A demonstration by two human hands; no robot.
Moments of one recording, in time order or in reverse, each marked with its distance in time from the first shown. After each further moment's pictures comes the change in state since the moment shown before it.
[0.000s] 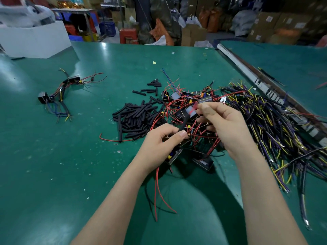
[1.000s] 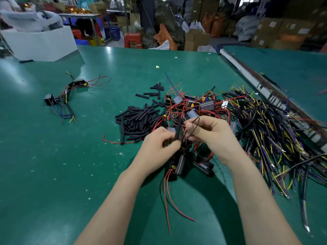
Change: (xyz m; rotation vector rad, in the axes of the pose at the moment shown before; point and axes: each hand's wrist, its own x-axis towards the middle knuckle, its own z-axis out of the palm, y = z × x) left_hand 0.001 -0.002 -0.006 0.348 0.039 0.033; right_hand 0.002 0.020 0.009 0.086 -0.239 0.012
